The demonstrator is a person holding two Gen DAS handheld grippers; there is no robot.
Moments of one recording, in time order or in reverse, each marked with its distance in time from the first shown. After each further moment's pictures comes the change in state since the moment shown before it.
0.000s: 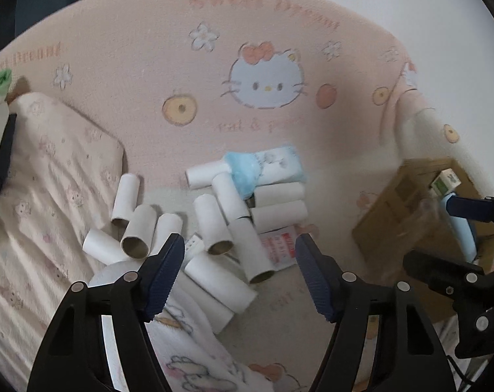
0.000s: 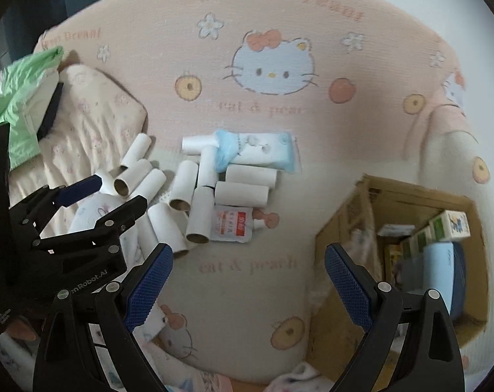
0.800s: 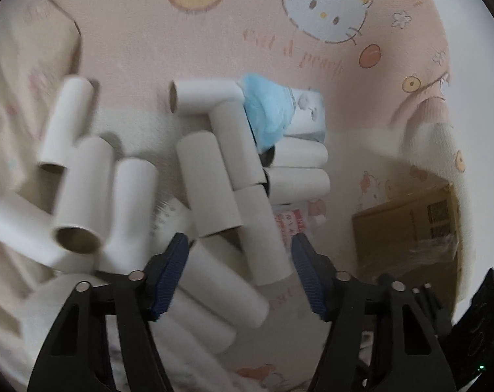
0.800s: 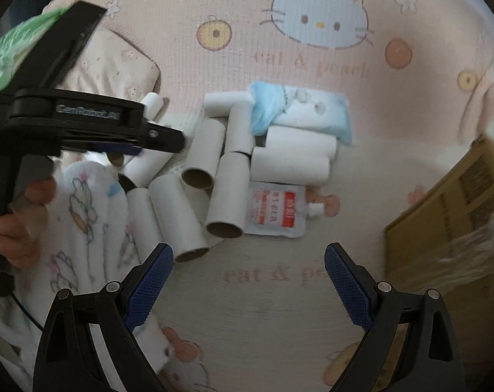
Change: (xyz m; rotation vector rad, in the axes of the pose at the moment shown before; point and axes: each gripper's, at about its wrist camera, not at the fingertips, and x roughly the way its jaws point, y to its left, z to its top) left arm 0.138 0.079 0.009 -0.233 0.409 -0.306; right arm 0.123 0.039 -0.040 0.015 0.034 0.108
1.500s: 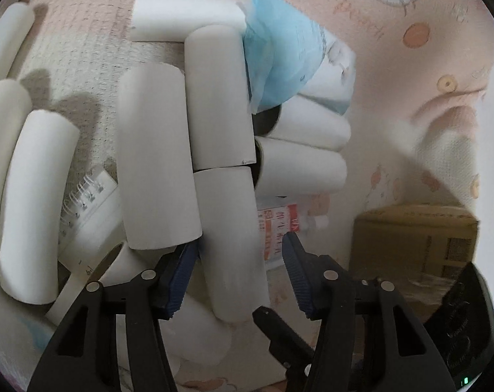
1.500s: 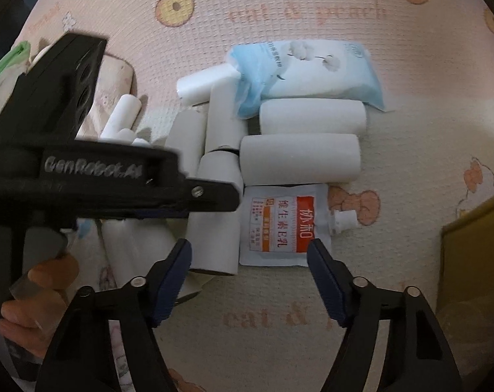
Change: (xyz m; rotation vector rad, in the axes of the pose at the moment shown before) left arm 0.084 -0.010 0.020 -0.135 0.222 -0.011; right arm 0.080 -0.030 0.029 0.119 0.112 0.150
